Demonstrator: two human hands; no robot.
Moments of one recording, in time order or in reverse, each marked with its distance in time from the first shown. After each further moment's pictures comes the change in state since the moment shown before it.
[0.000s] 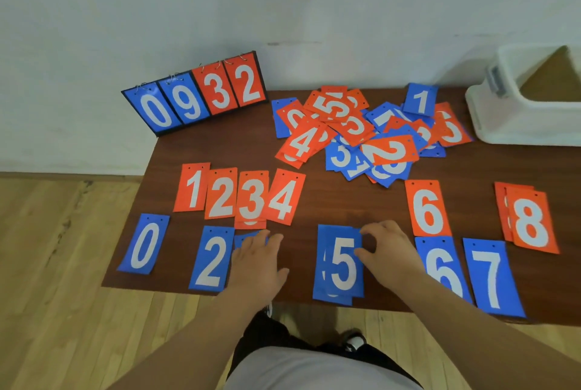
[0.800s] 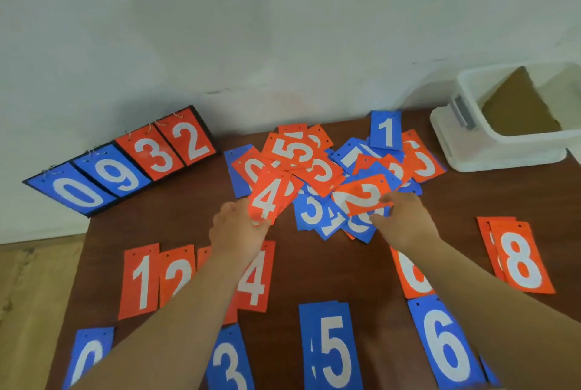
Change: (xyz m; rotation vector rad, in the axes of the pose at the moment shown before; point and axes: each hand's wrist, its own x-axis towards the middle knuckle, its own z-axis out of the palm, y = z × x) left_hand 0.221 0.041 -0.101 -0.156 0.169 -0.140; right_hand 0.157 0.016 -0.108 0.125 0.189 0.248
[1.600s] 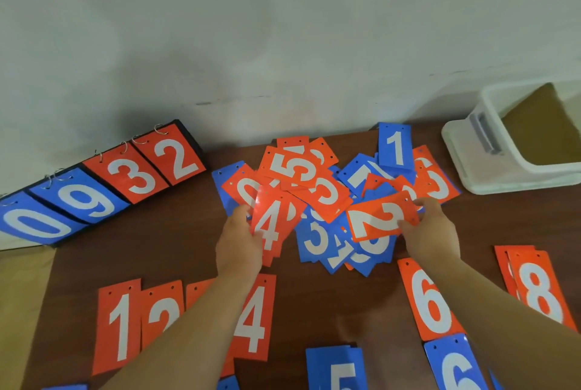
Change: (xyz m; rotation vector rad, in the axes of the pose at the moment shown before) left_hand 0.051 0.014 0.020 -0.338 0.038 -0.060; right_hand 0.052 0.002 0.002 0.144 0.180 0.238
